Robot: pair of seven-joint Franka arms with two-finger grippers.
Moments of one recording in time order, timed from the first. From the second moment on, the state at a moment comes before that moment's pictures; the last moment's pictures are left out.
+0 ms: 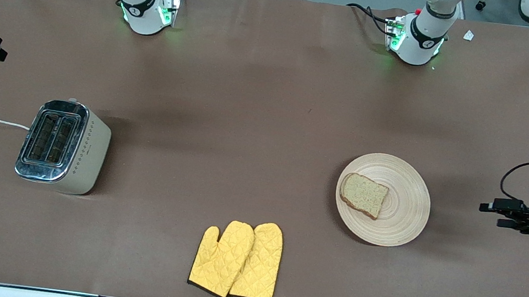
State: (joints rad) left arm 0.37 0.64 -0.17 -1.26 -0.26 1.68 0.65; right arm -0.02 0.00 -0.07 -1.46 -0.02 1.41 0.01
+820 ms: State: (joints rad) left arm 0.16 0.32 -0.17 -1.27 -0.03 1.53 0.15; right arm -0.02 0.00 -0.07 -1.46 -0.02 1.41 0.01
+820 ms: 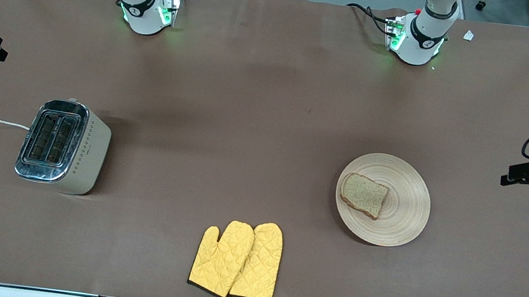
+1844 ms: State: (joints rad) left arm 0.08 0.07 -0.17 -1.48 0.02 1.58 0.04; right arm -0.02 0.01 -0.07 -1.46 -0.02 1.41 0.01
